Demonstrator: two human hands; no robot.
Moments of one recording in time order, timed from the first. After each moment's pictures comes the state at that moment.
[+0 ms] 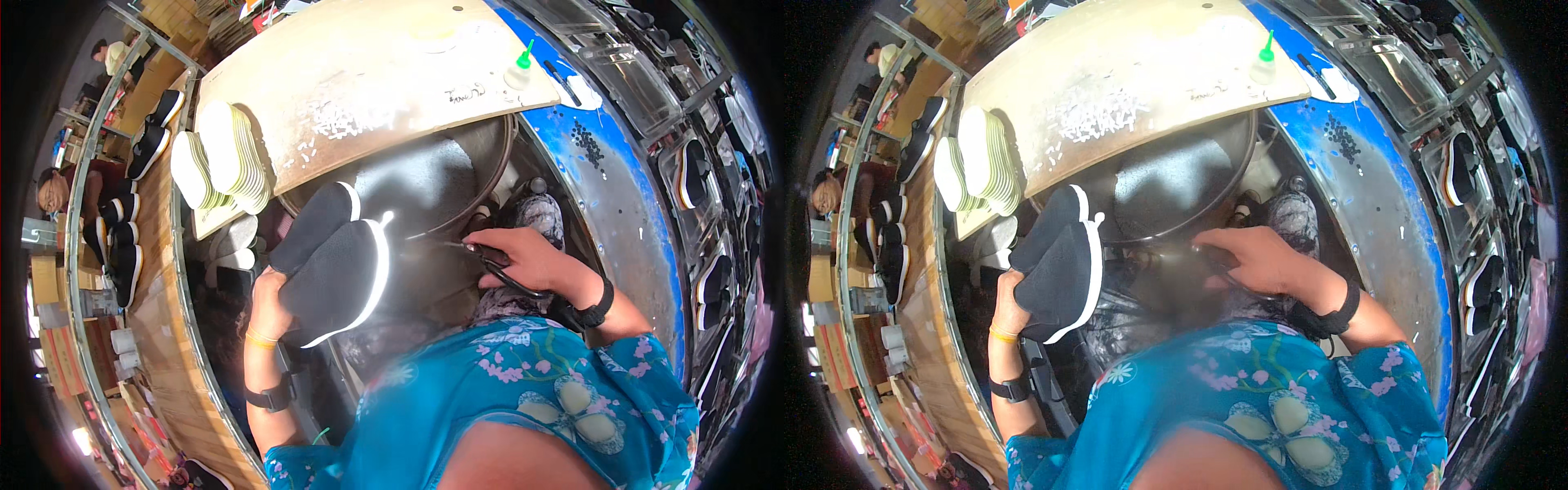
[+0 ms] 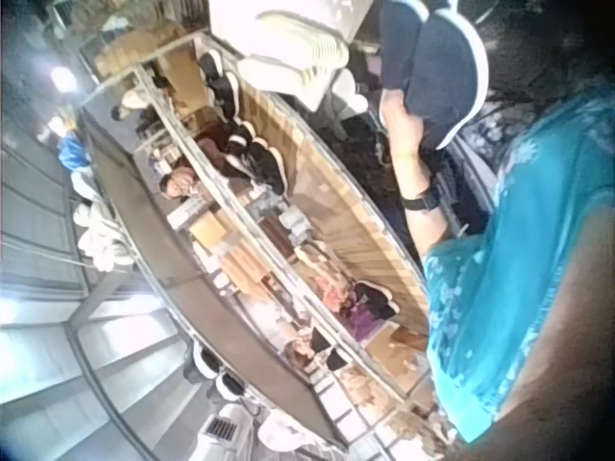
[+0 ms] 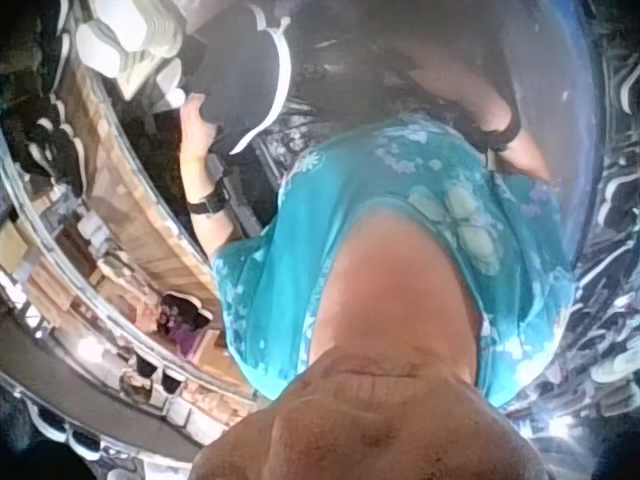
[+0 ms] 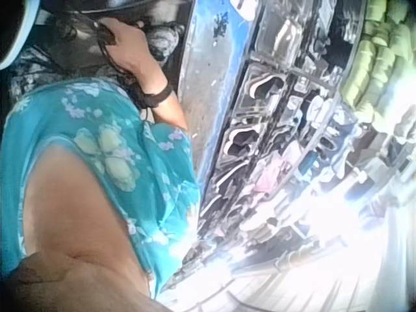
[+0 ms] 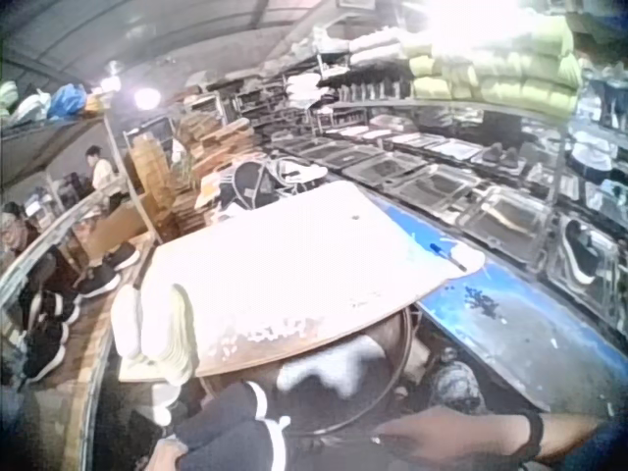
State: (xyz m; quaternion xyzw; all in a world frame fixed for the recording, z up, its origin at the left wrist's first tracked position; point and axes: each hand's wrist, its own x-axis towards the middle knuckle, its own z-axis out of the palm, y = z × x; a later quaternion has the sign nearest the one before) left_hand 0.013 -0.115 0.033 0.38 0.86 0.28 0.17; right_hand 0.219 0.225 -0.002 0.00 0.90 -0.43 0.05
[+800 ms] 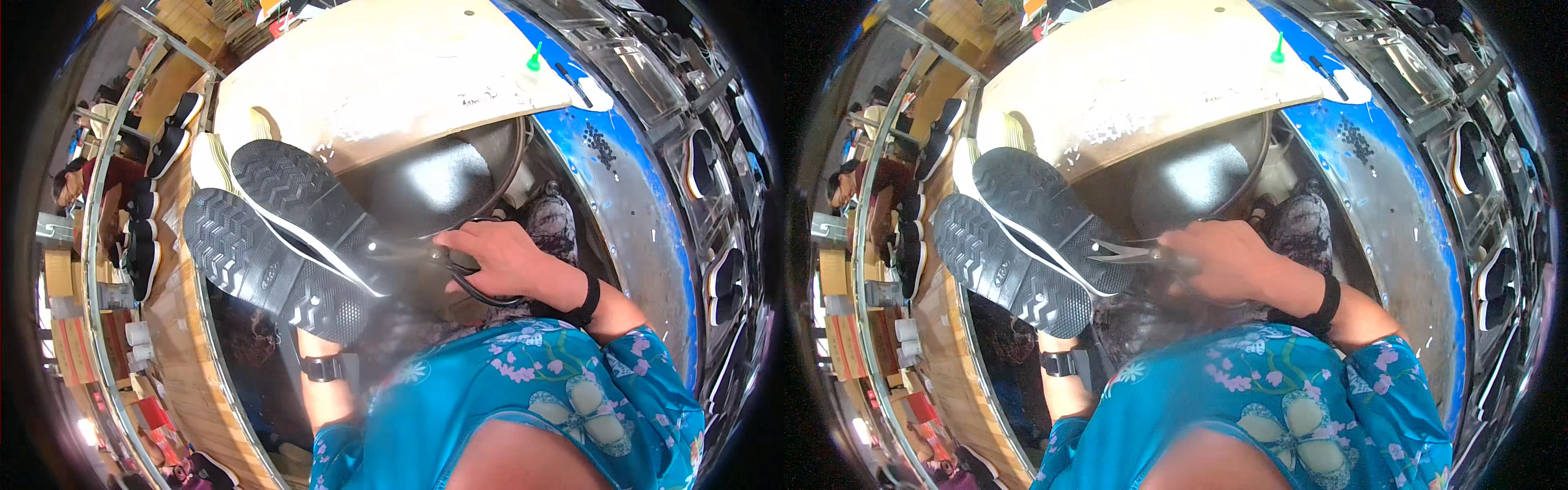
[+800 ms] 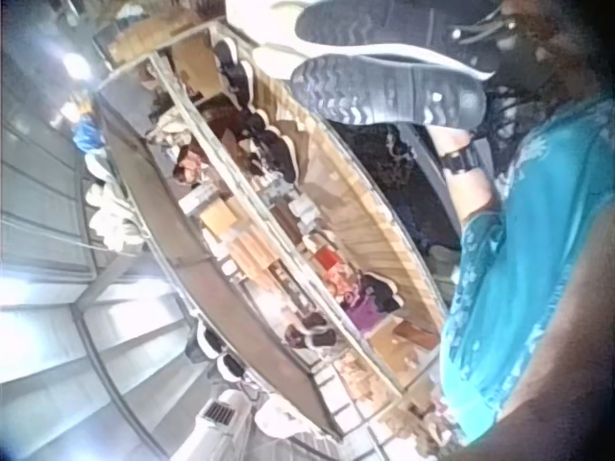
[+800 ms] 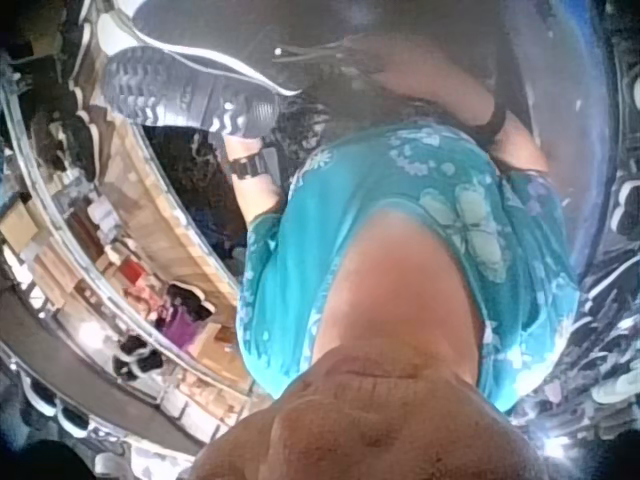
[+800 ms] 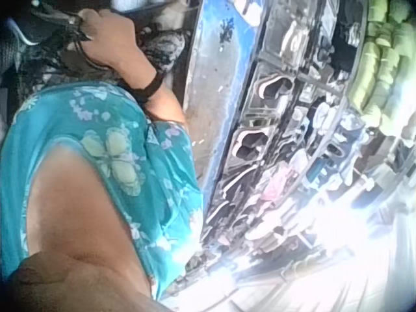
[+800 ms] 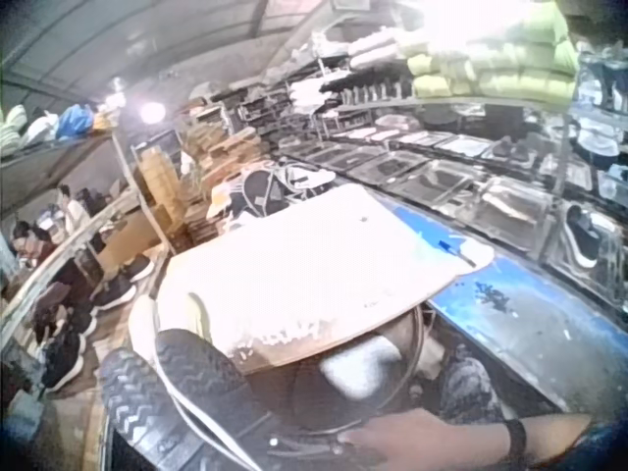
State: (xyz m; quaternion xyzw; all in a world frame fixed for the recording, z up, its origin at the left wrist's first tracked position) left_hand 0.028 -0.093 -0.047 0.17 0.65 0.71 0.22; right_hand 0.191 0.185 0.022 -0.06 0.94 -0.34 -0.05
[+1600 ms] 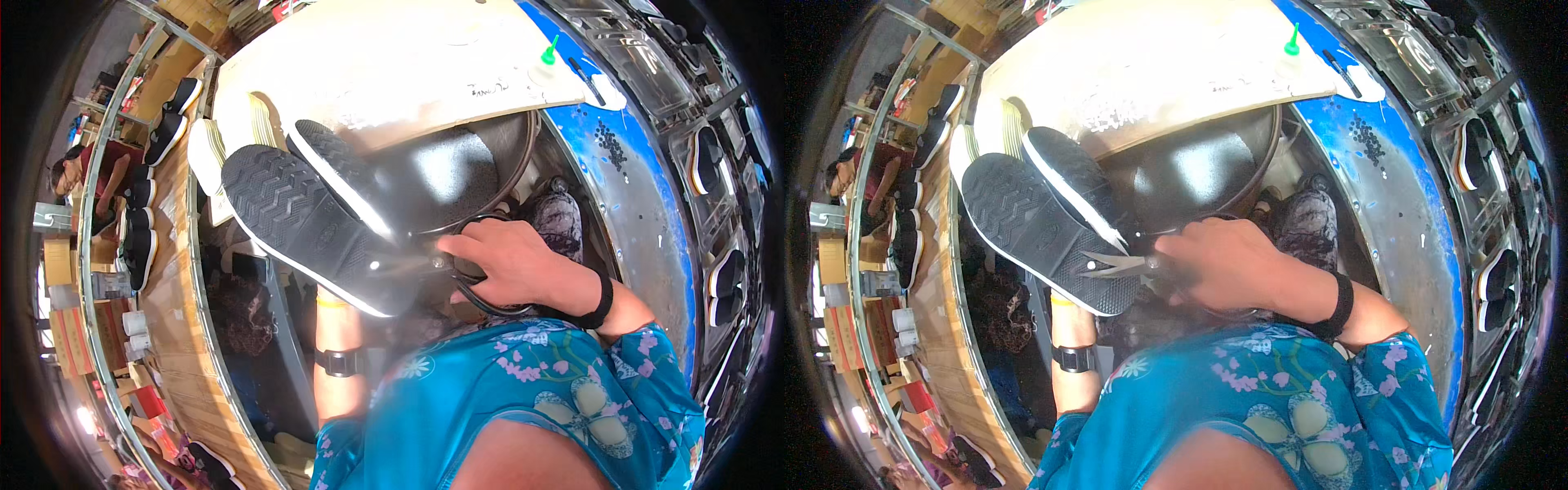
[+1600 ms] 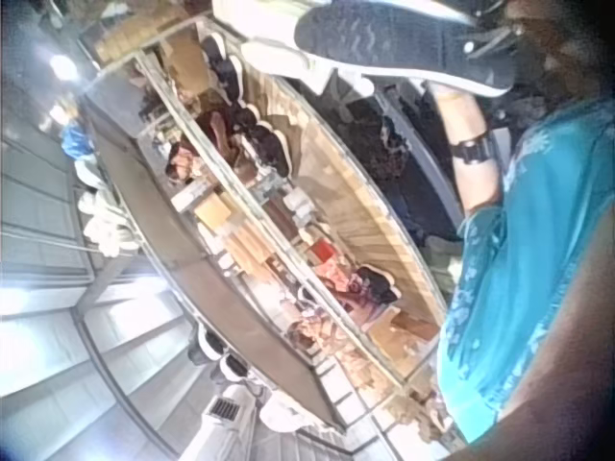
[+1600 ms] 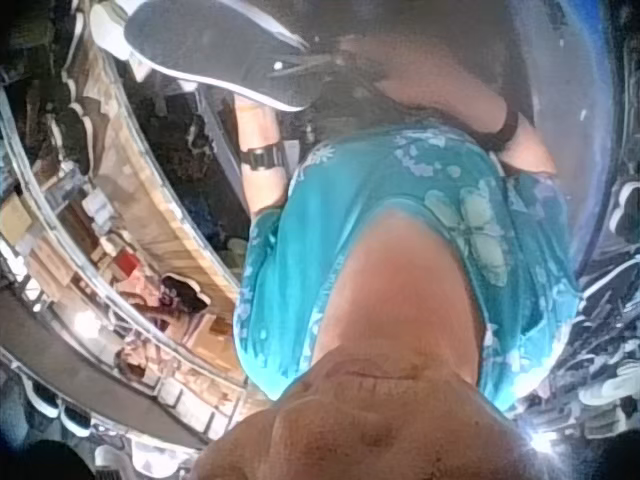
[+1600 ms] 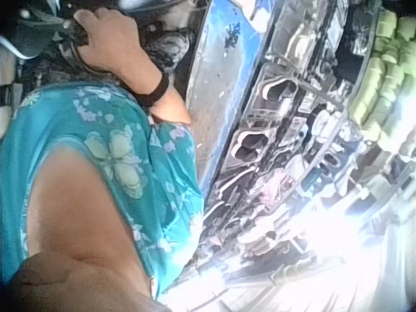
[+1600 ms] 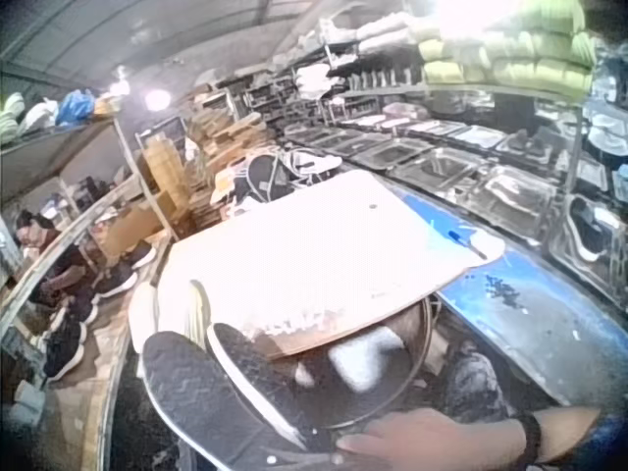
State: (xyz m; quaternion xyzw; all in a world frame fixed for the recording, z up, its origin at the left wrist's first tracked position) left_hand 0.084 -0.108 -0.042 -0.02 0.32 0.88 0.33; right_hand 0.184 0.178 0.057 -0.09 0.94 -0.31 0.02
